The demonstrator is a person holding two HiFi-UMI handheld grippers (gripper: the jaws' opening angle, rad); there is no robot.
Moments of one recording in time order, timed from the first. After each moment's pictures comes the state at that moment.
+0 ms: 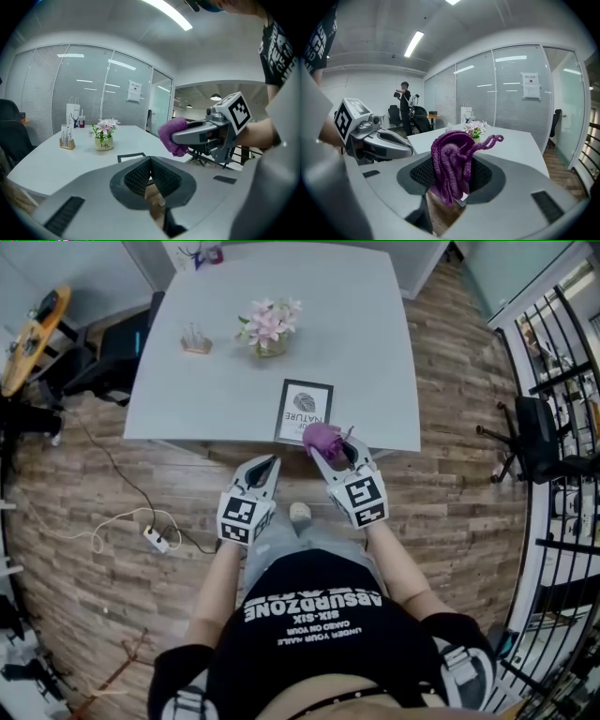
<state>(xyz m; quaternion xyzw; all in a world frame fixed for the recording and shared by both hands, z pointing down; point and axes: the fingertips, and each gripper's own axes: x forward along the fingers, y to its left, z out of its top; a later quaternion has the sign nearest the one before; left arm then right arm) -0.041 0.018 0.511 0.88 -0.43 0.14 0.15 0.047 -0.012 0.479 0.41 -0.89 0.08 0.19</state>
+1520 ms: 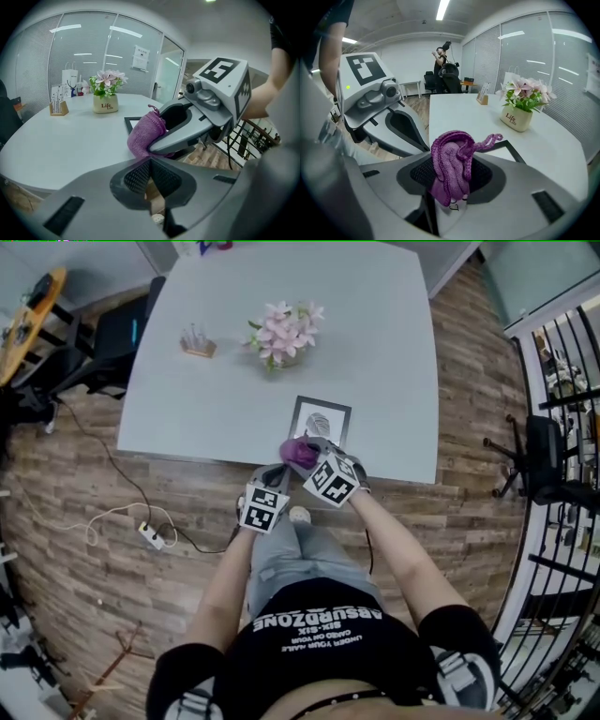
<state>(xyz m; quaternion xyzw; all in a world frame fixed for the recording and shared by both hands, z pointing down) -0.045 -0.059 0.669 0.84 -0.41 0.27 0.25 -0.041 -0.091 0.655 0.16 -0.90 0.05 0.40</state>
